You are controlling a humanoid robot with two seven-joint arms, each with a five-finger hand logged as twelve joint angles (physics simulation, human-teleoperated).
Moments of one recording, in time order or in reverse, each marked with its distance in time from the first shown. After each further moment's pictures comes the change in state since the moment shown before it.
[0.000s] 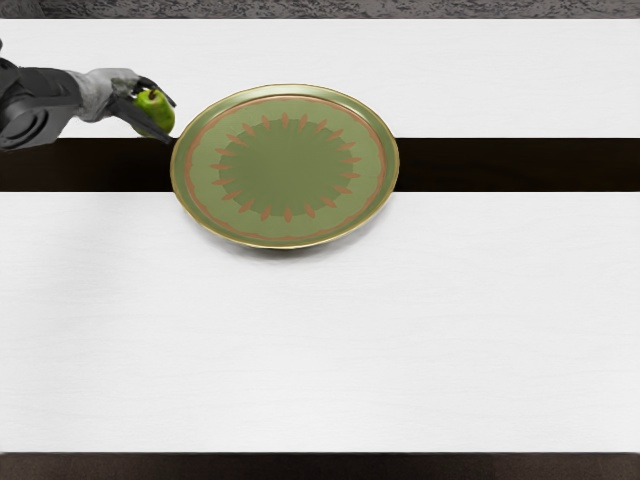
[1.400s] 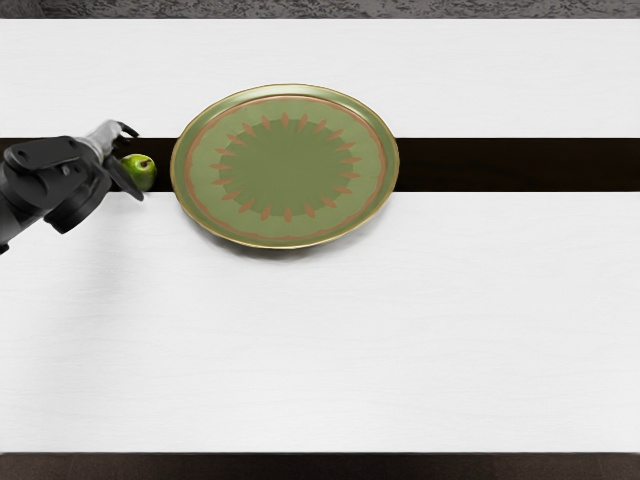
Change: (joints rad) left arm 0.170 -0.142 0.251 0.014 0.017 0.504 -0.009; right arm 0.000 0.000 0.000 0.000 0.000 0.000 0.000
